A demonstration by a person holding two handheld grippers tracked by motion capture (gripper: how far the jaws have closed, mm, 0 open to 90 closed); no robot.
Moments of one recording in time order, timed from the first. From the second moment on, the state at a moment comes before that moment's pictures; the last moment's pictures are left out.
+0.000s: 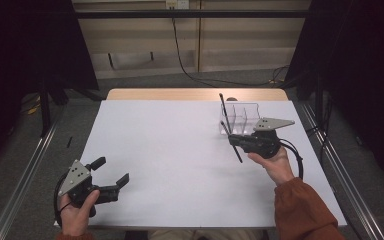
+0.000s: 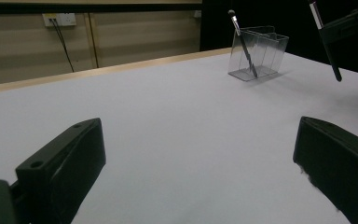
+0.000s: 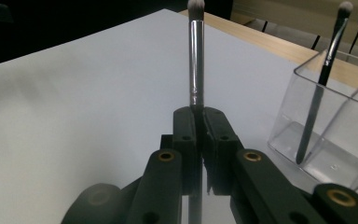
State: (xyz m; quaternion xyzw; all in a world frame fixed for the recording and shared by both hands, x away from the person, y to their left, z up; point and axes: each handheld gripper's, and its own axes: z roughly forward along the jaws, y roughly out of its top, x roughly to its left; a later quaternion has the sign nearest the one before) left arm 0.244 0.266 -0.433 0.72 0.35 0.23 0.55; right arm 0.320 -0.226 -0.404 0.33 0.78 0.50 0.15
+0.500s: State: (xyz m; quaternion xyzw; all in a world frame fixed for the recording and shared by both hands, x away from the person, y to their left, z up) left arm 0.244 0.266 -0.433 0.72 0.35 0.24 0.55; right arm 0.323 -0.230 -0.391 0.33 0.74 0.55 0.17
